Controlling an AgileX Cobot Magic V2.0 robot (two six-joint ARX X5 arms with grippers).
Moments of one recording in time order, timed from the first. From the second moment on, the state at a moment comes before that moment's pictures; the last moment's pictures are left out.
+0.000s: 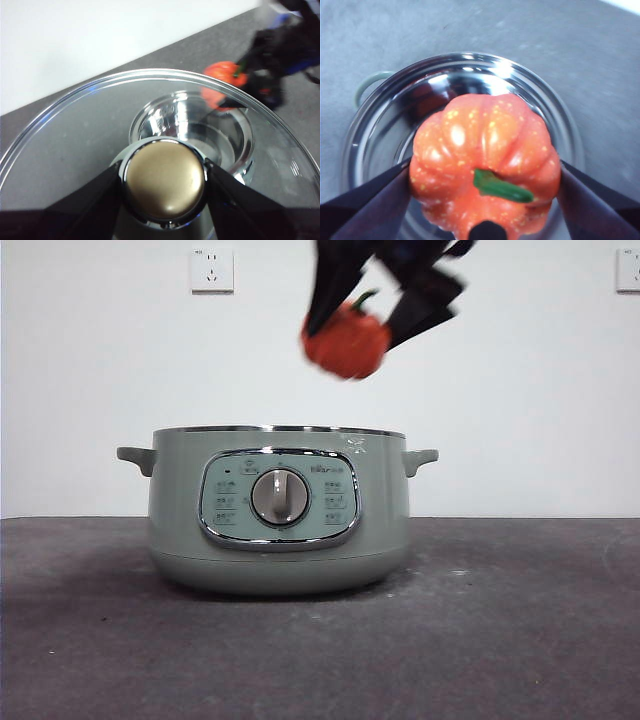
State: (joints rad) left arm -0.45 0.89 1.39 -0.92 0.01 0.13; right arm 0.59 1.70 1.57 -0.55 -0.10 -0.10
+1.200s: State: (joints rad) left arm -0.45 0.90 1.39 -0.95 0.03 0.11; right arm 0.66 1.98 1.68 -0.58 -0.04 -0.20
